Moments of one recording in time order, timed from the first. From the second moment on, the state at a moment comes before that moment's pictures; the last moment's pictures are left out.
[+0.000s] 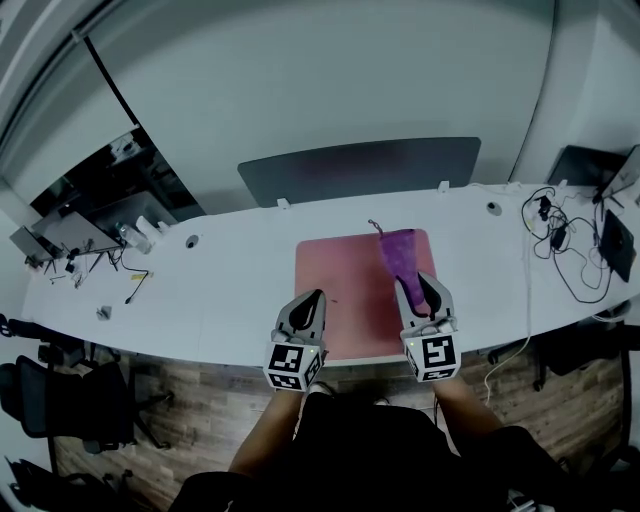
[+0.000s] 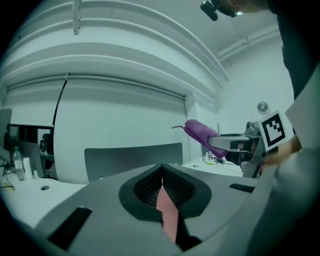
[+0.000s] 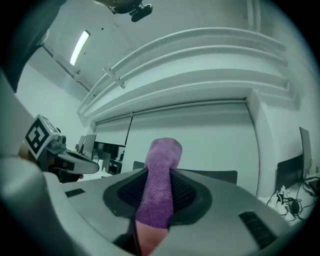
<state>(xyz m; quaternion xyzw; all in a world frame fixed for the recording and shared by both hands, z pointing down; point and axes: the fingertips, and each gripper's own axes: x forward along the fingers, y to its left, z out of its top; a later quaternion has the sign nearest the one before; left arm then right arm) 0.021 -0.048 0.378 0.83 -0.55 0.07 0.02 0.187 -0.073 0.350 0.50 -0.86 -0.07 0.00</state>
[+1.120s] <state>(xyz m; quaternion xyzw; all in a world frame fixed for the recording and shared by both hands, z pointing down) 0.026 -0.026 0.380 0.83 -0.55 0.06 0.02 0.190 -0.052 0.361 0.52 -0.85 -0.08 0.03</state>
